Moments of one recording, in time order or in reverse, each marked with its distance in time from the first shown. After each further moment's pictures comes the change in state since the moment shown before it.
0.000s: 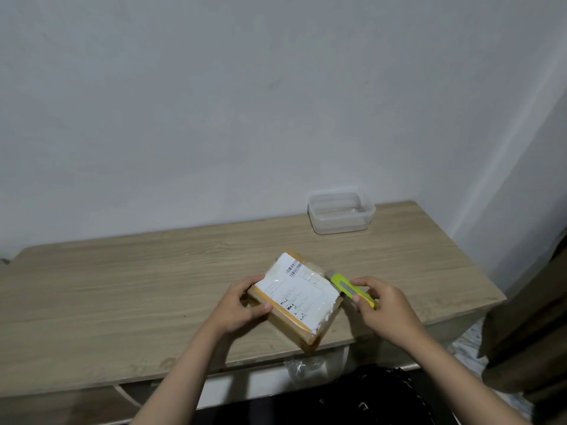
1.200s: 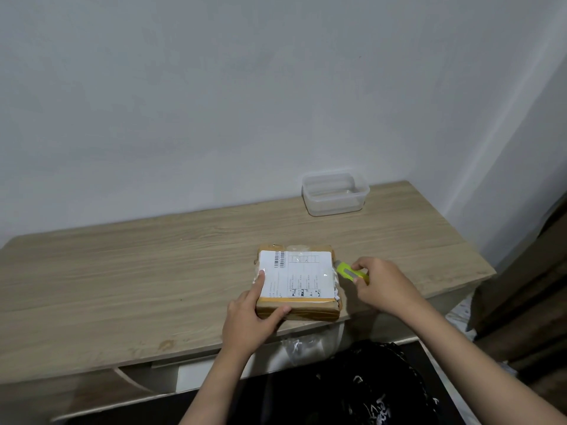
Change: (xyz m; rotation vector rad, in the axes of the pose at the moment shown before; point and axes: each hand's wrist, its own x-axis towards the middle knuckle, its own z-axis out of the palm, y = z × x) left_hand -0.043 -0.014 0.062 0.323 0.318 0.094; right_hand 0.002 -0.020 -0.011 -0.300 -0.118 0.125
